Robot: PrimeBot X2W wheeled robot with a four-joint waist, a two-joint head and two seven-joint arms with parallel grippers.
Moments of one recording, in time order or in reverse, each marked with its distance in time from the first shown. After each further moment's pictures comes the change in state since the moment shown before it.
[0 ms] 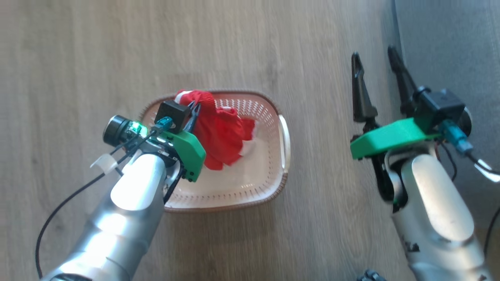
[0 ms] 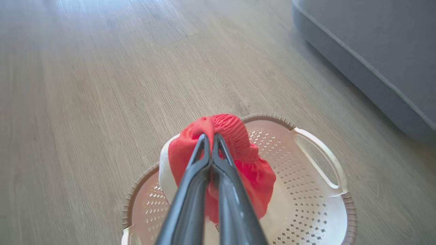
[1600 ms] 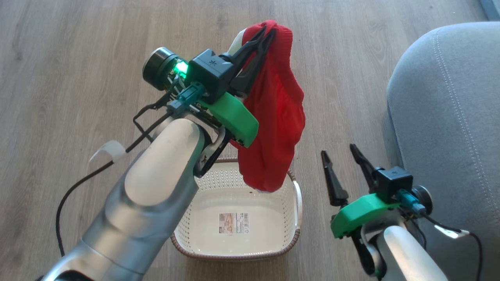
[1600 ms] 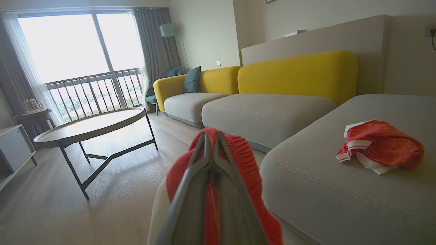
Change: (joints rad) left arm -0.002 -0.003 -0.076 -0.630 -0.120 0.010 0.074; right arm 0.257 0.000 0.110 0.103 0.042 0.000 0.000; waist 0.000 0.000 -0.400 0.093
